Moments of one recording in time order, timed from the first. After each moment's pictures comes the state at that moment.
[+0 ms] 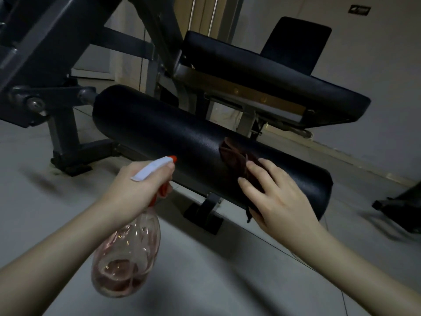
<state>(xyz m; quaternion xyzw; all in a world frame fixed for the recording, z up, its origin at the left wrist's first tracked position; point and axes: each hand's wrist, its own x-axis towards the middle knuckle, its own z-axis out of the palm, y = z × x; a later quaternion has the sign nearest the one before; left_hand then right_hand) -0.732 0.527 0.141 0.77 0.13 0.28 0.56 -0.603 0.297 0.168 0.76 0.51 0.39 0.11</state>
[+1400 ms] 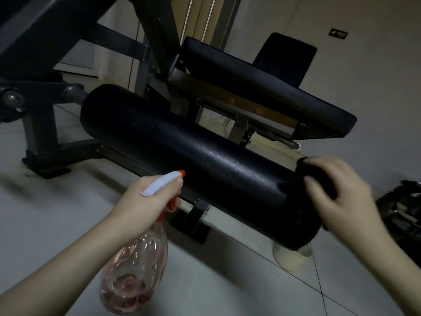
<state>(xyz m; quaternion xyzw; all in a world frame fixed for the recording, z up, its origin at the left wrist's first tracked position) -0.707 0.528 0.120 0.73 0.08 0.25 0.64 -0.602 0.259 0.223 0.87 0.33 0.33 -0.18</state>
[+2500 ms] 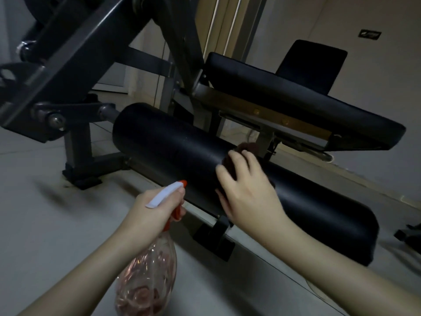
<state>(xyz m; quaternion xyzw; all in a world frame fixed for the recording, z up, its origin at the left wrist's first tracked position) -0.700 0.563 0.104 0.71 0.14 0.29 0.63 -0.592 0.410 0.175 0.77 0.49 0.41 0.06</state>
